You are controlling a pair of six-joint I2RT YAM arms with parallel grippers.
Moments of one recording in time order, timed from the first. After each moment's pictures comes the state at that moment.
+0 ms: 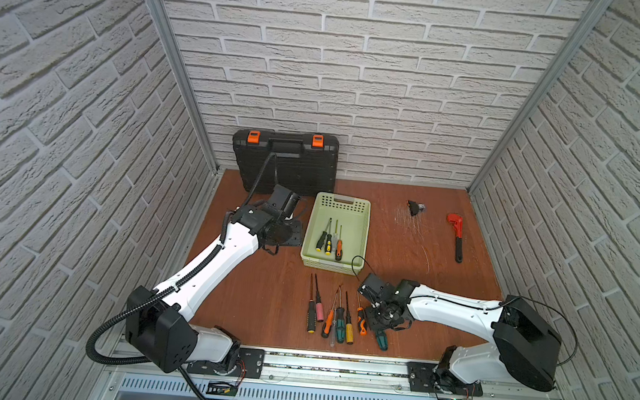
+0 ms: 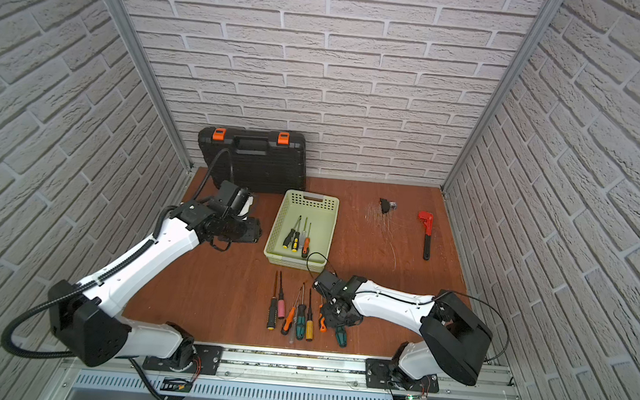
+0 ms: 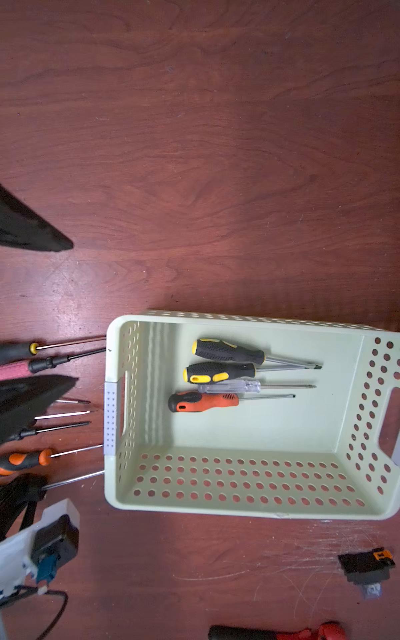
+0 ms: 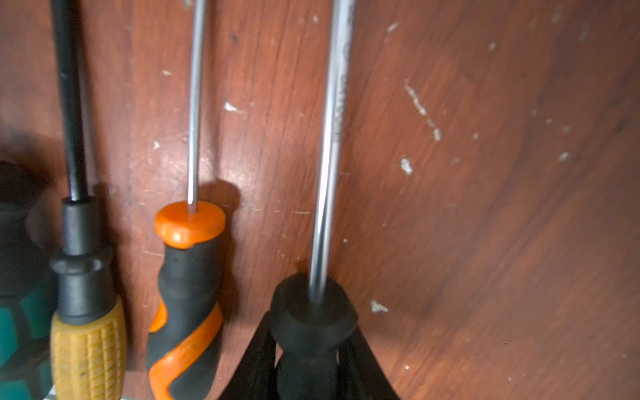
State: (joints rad) left arm -0.49 1.35 1.28 -0.95 -0.04 -0.44; right arm 0.88 1.43 0.71 -0.77 0.03 0.67
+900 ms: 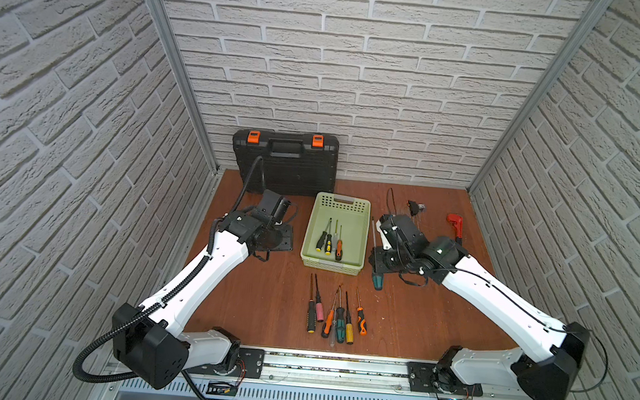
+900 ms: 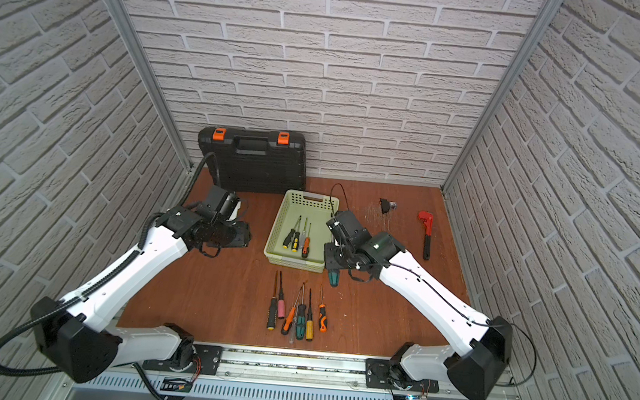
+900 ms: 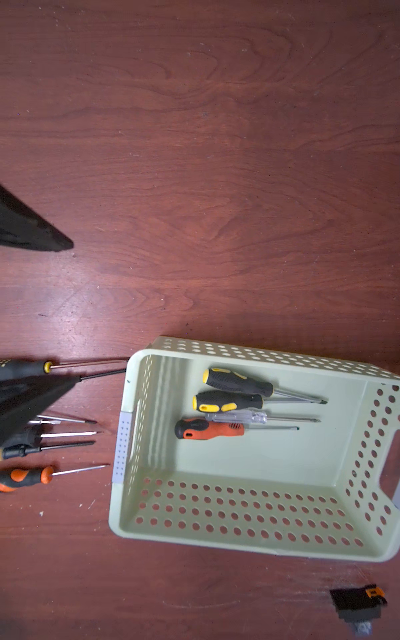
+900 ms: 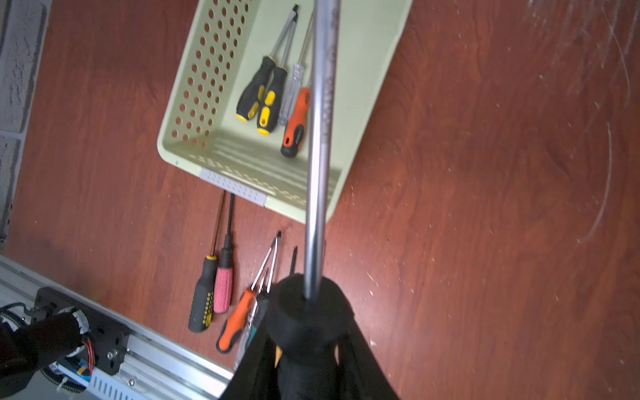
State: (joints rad) left arm -0.45 1.27 1.22 -1.01 -0.08 -0.46; right arm 0.68 1.38 1.31 -0.97 0.06 0.56
